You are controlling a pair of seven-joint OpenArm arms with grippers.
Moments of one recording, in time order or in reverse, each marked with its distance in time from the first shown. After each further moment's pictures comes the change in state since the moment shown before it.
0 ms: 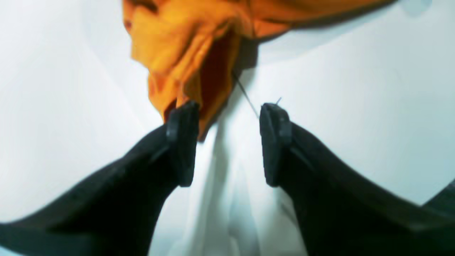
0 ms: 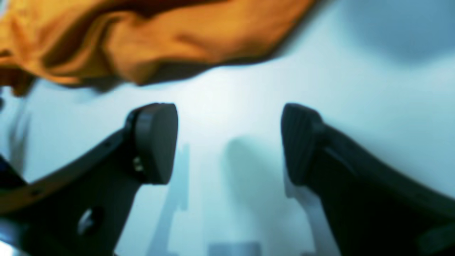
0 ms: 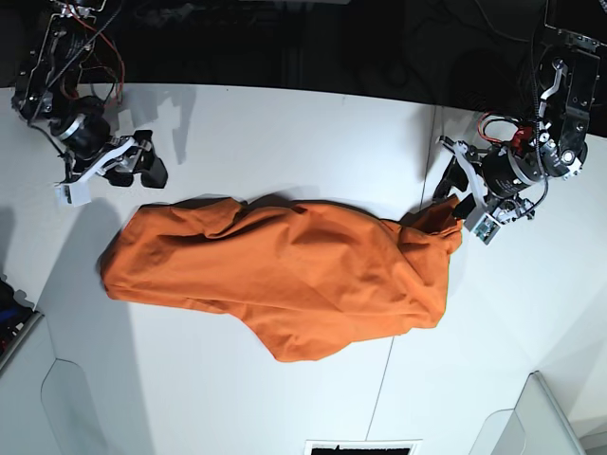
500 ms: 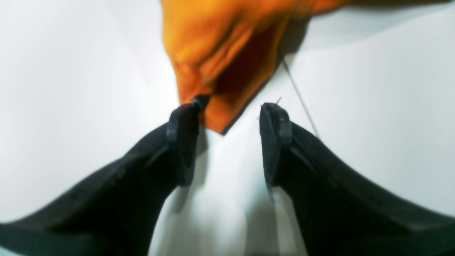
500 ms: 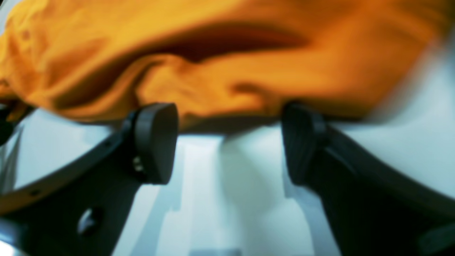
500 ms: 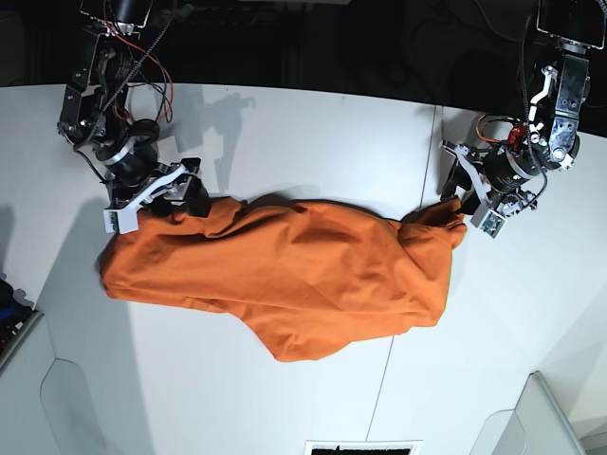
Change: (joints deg) left arm -2.1 3.6 -0.2 -11.4 4.7 0.9 -8.8; right arm 6.5 -7.5 -7.0 -3.7 -13.5 -3.0 8.6
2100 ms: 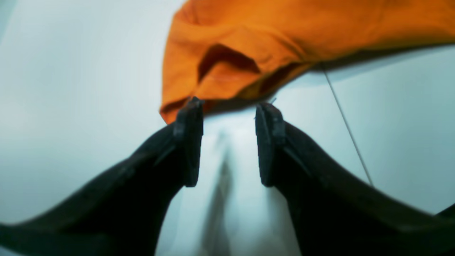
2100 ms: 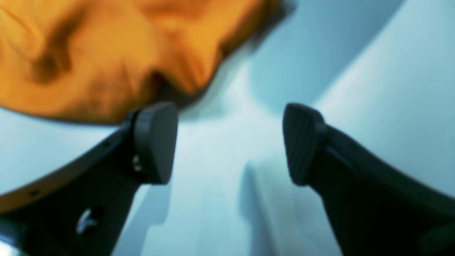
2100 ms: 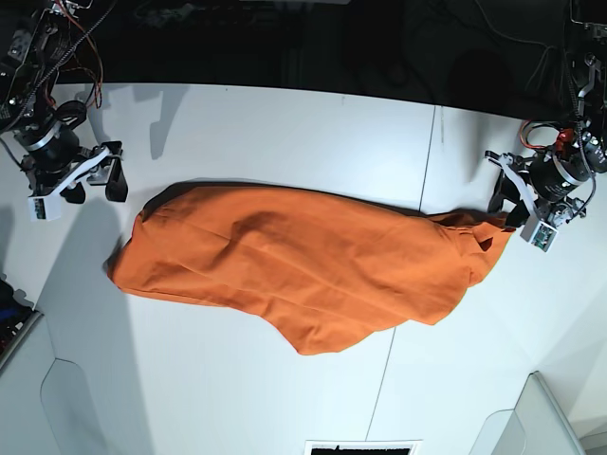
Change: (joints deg) left arm 6.8 -5.9 -11.5 14.1 -7.5 2.0 10.0; right arm -7.2 10.0 9.9 14.1 0.5 0.0 -7.7
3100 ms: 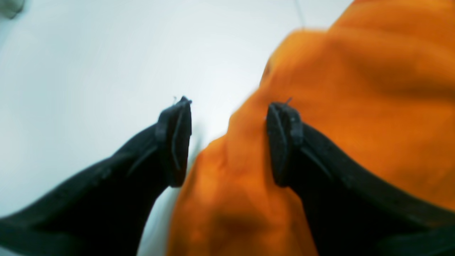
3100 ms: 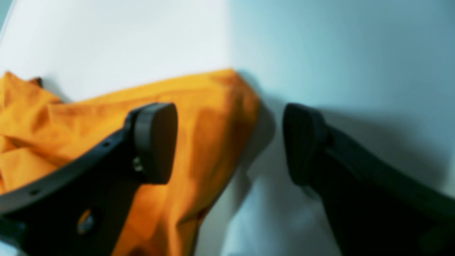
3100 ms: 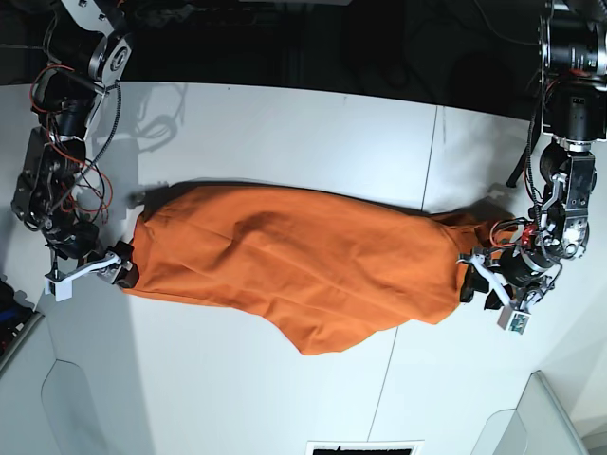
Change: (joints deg) left arm -33.3 6.7 15.0 -36.7 6.3 -0.1 -14.2; right arm 31.5 0.0 -1.4 -43.4 -4.0 -3.3 10.7
